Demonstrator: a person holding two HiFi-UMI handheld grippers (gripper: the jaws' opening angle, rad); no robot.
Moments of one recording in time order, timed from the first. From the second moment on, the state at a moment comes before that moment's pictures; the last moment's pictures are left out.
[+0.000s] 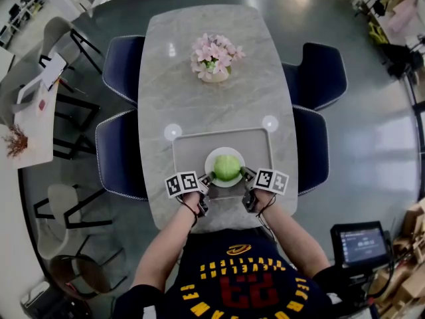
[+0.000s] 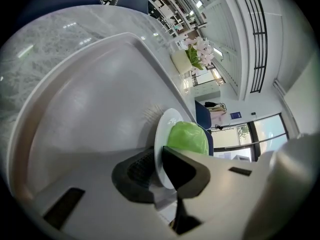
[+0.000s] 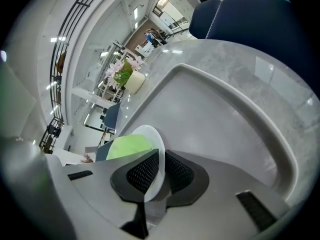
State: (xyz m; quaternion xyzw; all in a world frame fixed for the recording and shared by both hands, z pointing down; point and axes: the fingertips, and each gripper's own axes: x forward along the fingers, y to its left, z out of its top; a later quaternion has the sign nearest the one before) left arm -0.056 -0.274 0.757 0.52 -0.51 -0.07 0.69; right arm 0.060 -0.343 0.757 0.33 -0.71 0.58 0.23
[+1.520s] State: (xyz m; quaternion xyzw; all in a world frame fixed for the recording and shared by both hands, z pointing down) left arm -0.081 -0.252 0.742 0.55 -0.58 0.03 0.61; right arm 0.064 -0.342 0.711 0.29 -0.79 0.51 0.18
